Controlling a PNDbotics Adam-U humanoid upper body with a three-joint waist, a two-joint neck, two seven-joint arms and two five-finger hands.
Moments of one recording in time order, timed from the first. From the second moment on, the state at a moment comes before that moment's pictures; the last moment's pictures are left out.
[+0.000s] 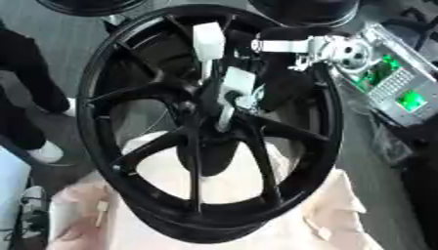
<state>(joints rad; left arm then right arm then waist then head) -0.29 0.48 0.17 -1.61 0.21 0.03 0.27 -0.93 -0.58 0.62 -1.74 0.27 0.51 0.71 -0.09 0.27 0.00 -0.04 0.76</state>
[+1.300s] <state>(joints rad) -0.28 0.48 0.17 -1.61 0.20 0.03 0.27 -0.93 -0.62 0.61 -1.80 0.19 0.56 0.65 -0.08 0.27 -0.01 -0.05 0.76</state>
